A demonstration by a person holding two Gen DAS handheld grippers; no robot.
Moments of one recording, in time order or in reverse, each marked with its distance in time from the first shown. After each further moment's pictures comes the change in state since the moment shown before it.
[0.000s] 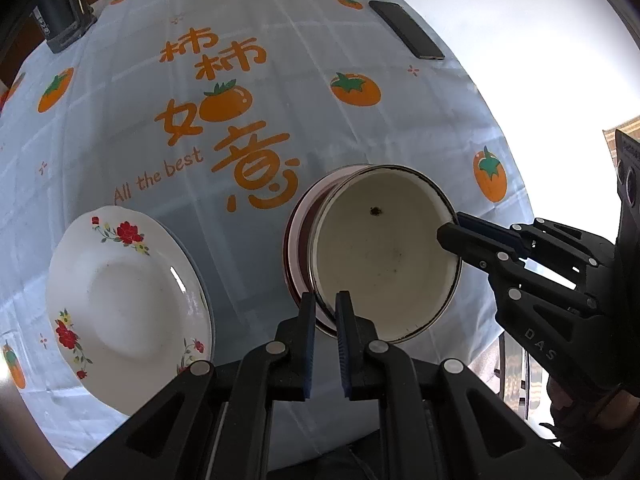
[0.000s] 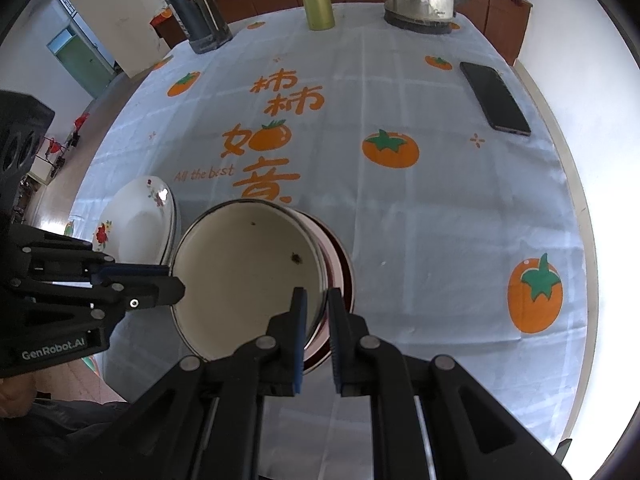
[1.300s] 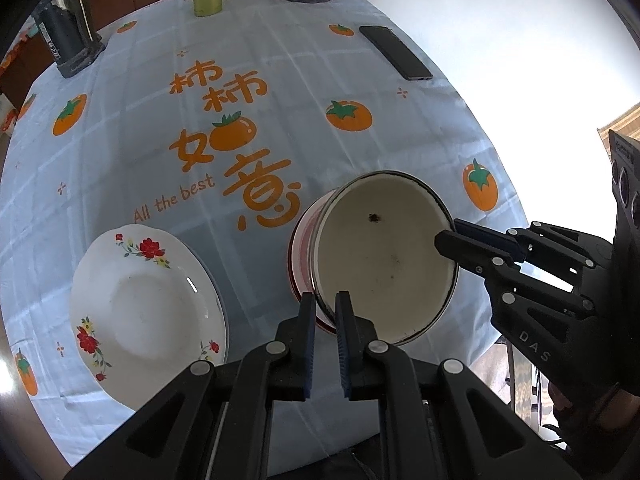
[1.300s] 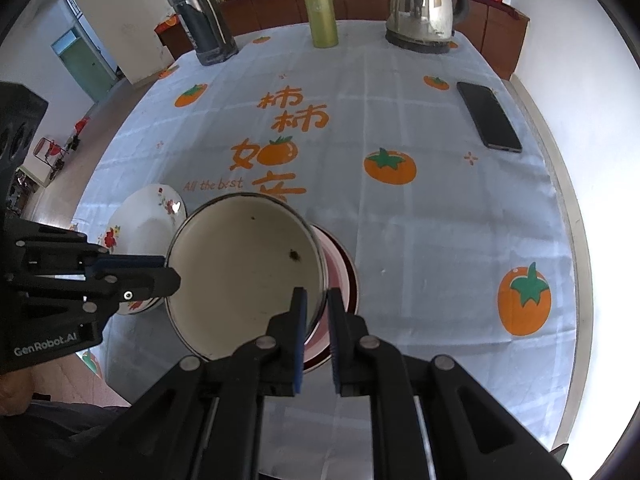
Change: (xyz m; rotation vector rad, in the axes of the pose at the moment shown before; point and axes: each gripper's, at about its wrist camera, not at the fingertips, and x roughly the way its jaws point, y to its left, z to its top) left arm -0.028 -0.006 -0.008 0.037 -0.087 0.028; right arm -0.020 0.010 0.000 -0.016 -0.050 -0.019
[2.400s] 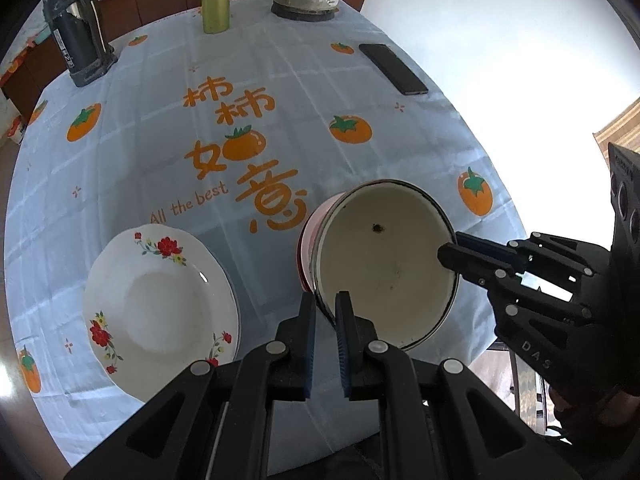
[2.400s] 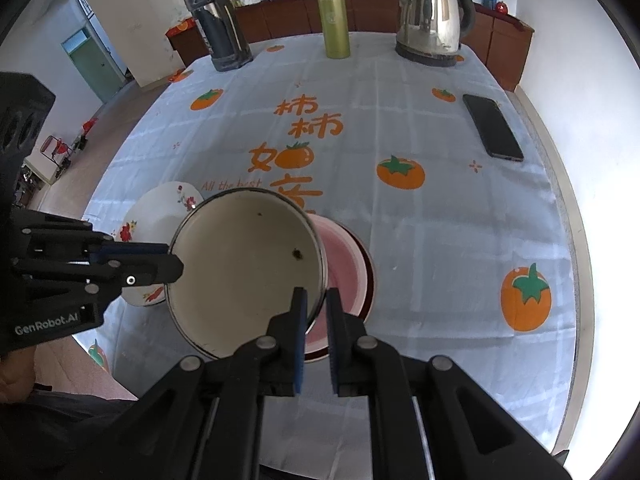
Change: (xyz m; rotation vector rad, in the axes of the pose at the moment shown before) left arm -0.023 0.003 -0.014 0.004 -0.070 0.011; right arm -0.017 0.016 -0.013 -0.026 -0.044 0.010
